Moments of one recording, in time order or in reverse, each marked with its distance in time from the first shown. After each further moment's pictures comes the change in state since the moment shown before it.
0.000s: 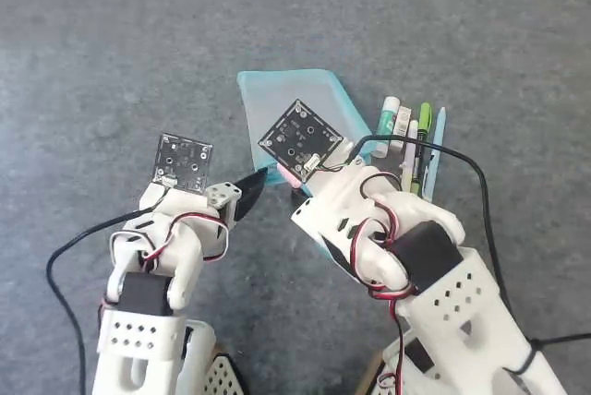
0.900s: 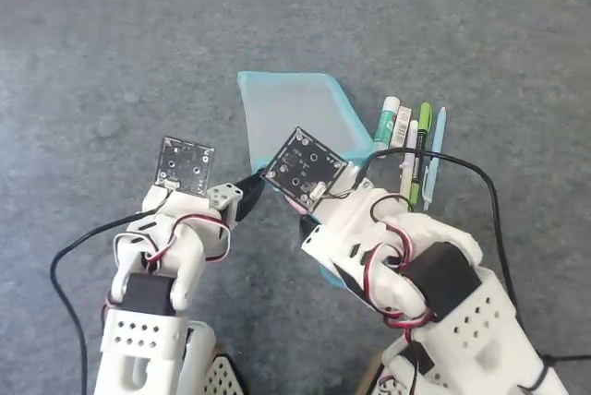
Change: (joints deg) left arm 0.1 -0.2 4.0 -4.5 0.0; right arm -3.2 -5.6 -0.4 9.7 1.8
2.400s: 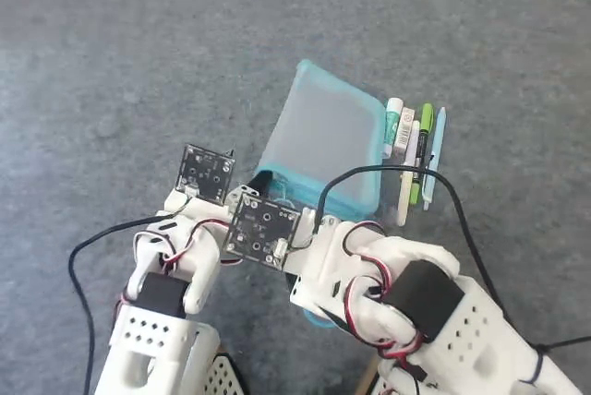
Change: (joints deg) left arm 6.3 0.2 3.3 -6.5 1.6; right arm -12.7 -0.3 0.0 6.5 4.5
